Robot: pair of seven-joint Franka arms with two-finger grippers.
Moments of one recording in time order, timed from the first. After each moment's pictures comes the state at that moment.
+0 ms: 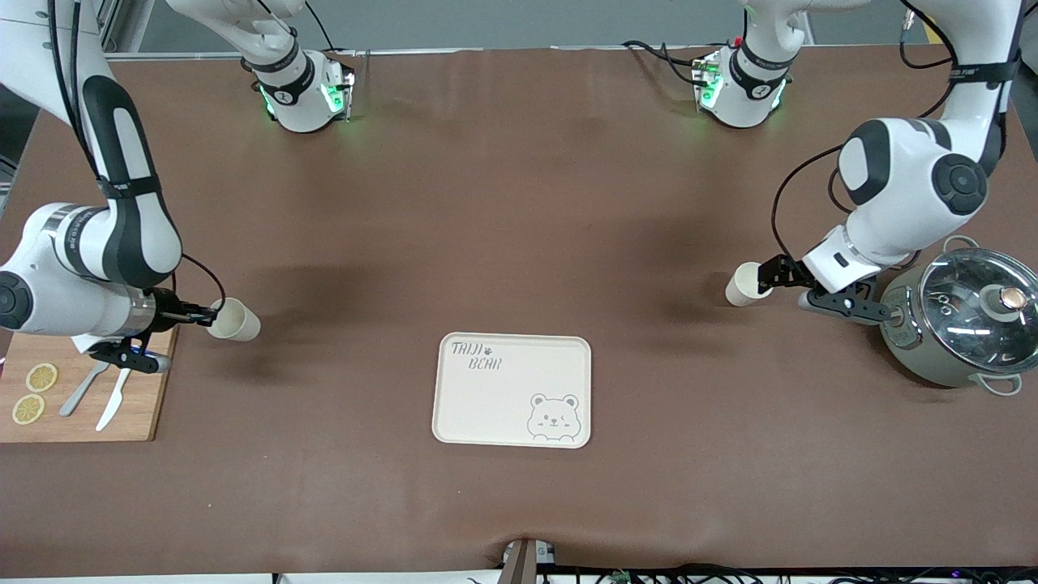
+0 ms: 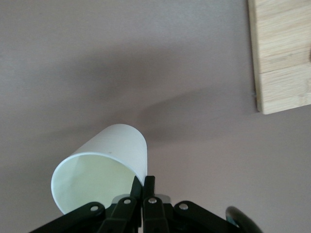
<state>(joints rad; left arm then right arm) -0.05 0.10 -0.05 -2.11 -0.16 2.27 0.20 -0.04 0.42 -0.10 -1.83 0.10 1.98 0.06</state>
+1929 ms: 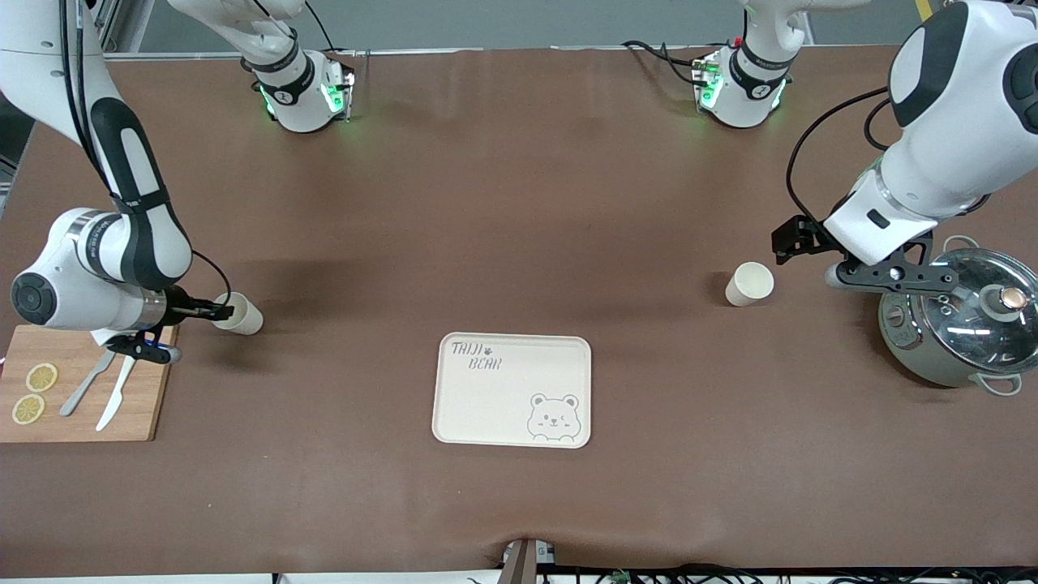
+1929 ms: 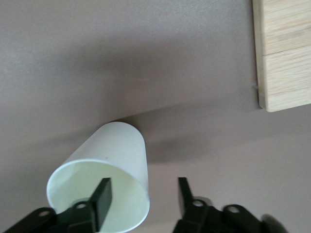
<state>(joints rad) -0.04 0.11 -0.19 -1.62 0.02 1.72 -0.13 -0.08 0.46 -0.10 -1.91 0.10 2.07 0.01</state>
